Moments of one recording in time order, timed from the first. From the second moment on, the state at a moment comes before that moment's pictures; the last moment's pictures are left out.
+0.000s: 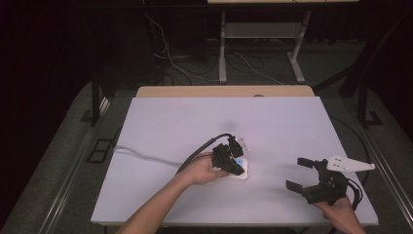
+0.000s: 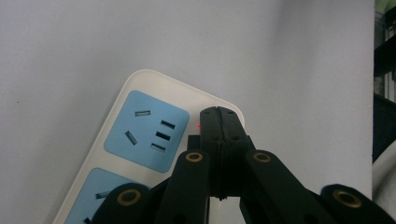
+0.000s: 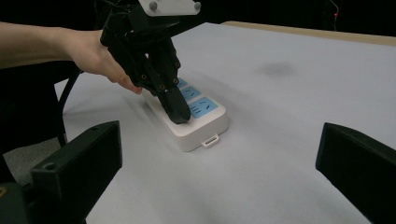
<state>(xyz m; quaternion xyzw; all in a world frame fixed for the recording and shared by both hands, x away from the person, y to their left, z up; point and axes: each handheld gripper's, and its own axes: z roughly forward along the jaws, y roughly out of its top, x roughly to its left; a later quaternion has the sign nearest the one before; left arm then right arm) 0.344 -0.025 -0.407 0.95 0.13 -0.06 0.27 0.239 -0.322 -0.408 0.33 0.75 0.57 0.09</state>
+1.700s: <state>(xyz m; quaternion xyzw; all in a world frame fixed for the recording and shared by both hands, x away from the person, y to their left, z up) 0.349 0.039 -0.344 0.92 0.21 -0.01 0.35 0.242 -0.320 -0.411 0.33 0.75 0.56 0.09</state>
